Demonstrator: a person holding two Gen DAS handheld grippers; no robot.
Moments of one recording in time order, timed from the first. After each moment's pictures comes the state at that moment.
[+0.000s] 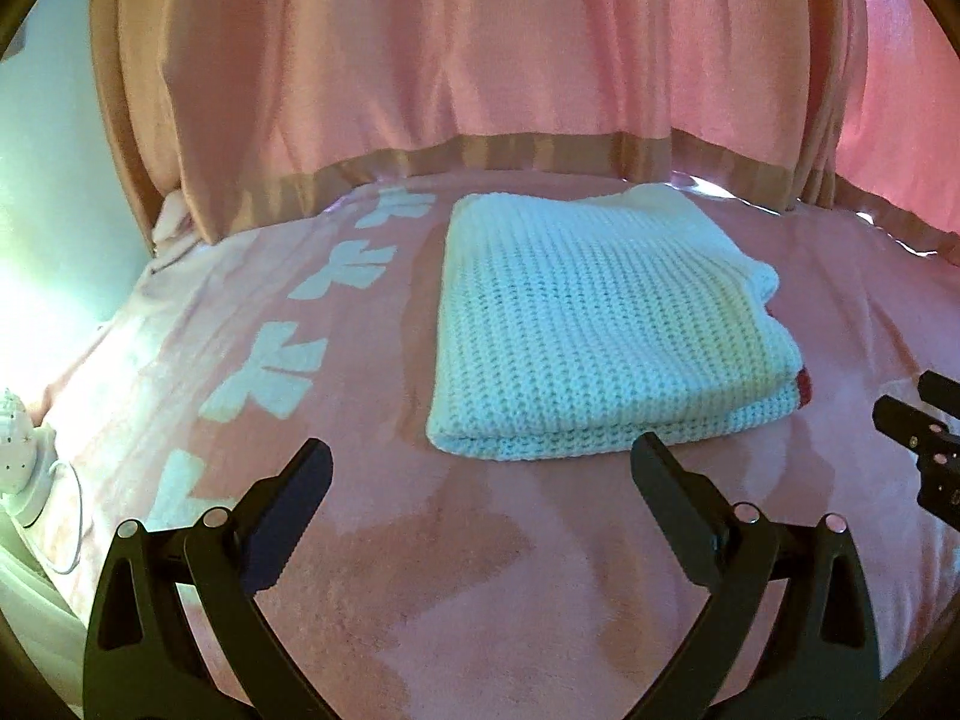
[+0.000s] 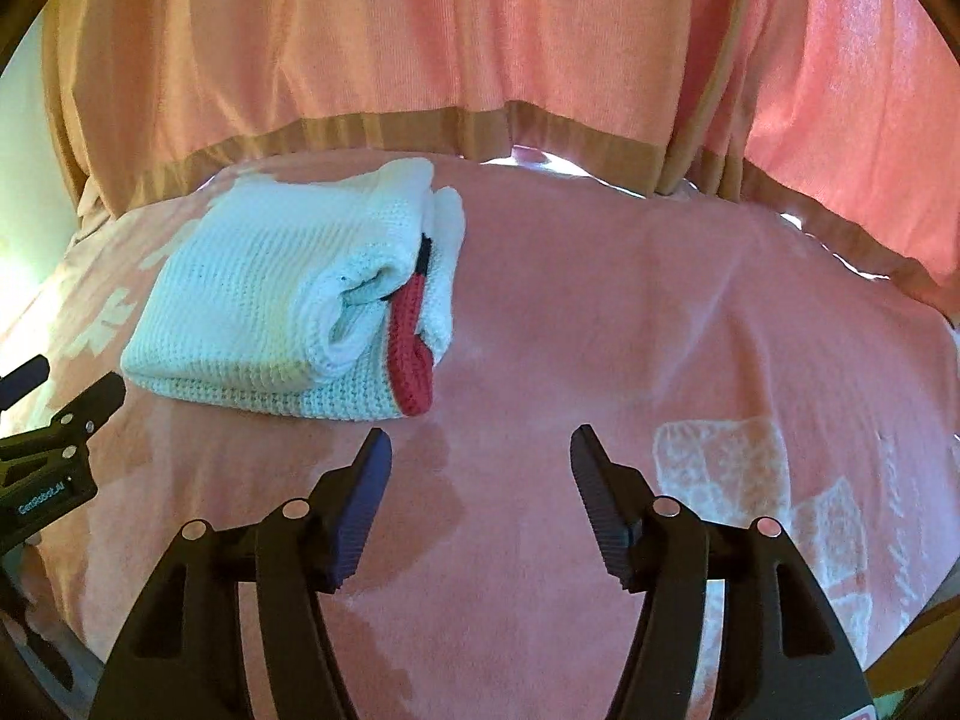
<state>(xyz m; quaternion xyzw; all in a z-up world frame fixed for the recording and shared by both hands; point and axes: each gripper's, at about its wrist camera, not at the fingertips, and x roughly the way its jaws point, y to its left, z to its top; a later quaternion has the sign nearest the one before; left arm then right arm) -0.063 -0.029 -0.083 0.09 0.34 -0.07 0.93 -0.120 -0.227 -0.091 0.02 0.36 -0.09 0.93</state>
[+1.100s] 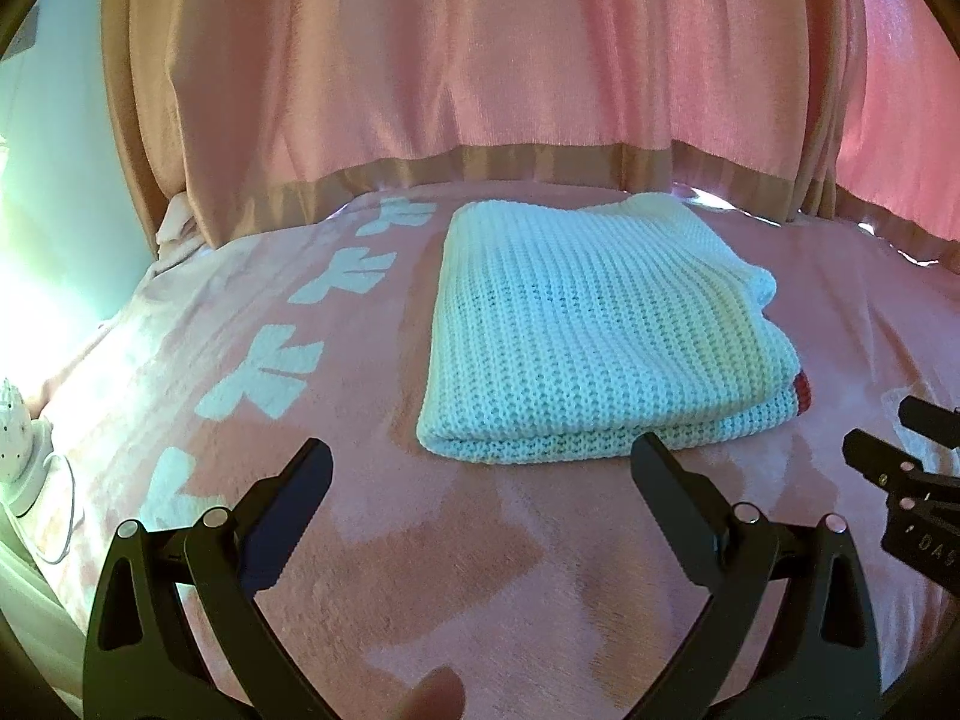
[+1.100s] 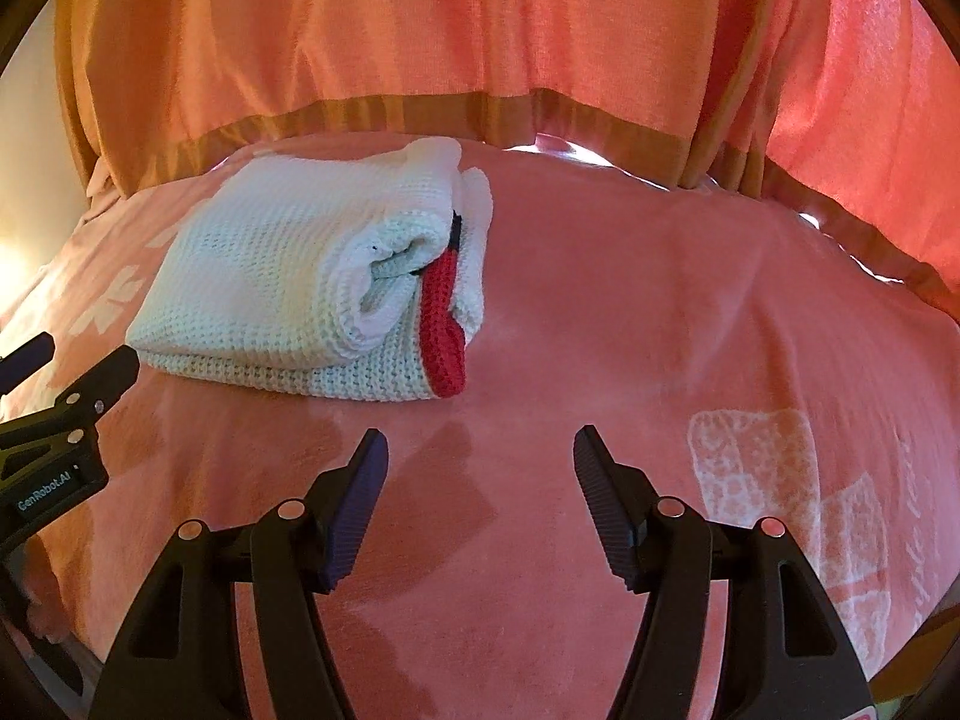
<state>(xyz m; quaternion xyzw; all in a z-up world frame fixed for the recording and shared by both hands) -0.067 -0.036 -0.087 0.07 0.33 -0.07 0.94 -0.116 -0.211 -0.104 0.02 0.37 -0.08 0.92</state>
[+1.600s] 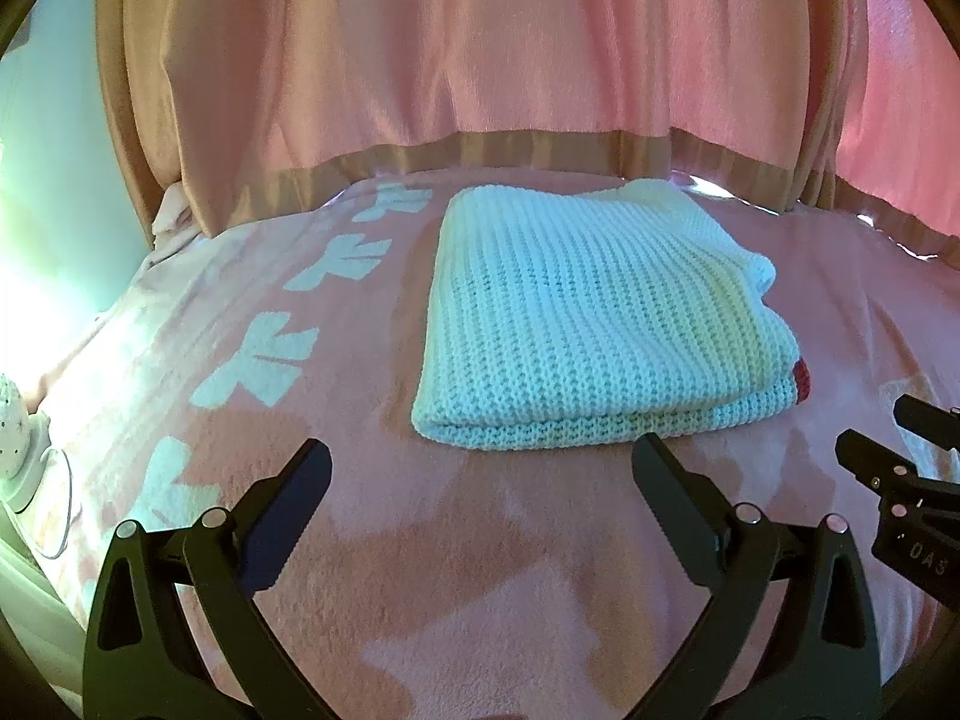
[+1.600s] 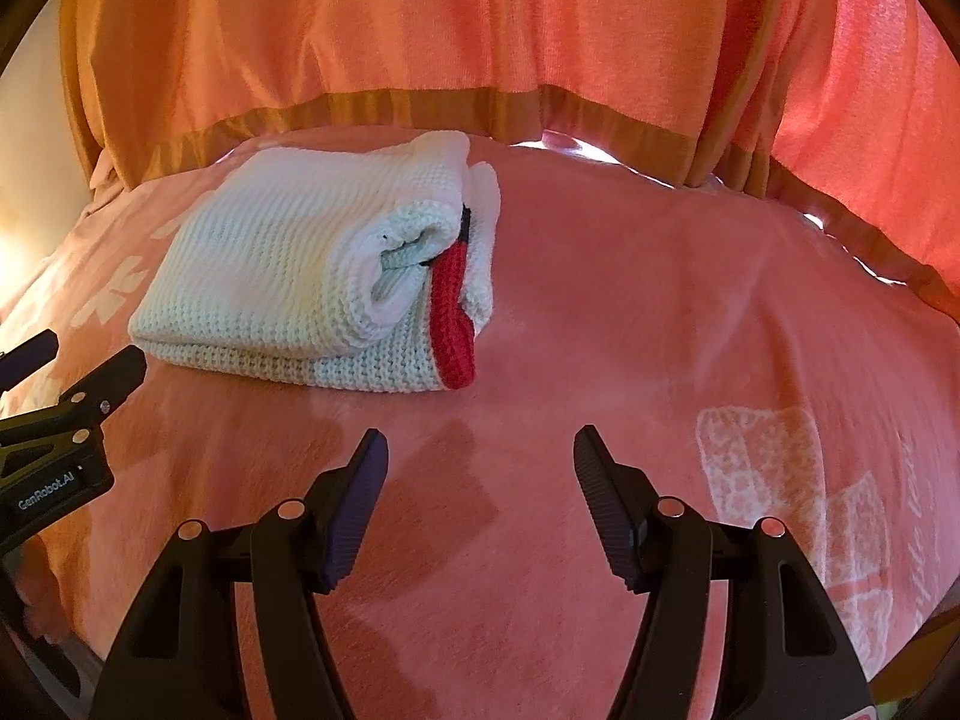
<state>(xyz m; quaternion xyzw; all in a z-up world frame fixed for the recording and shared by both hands) -0.067 -0.038 -0.091 0.08 0.35 -0.06 0.93 -0.117 -0.204 -0.107 0.01 0.37 -0.08 0.92</state>
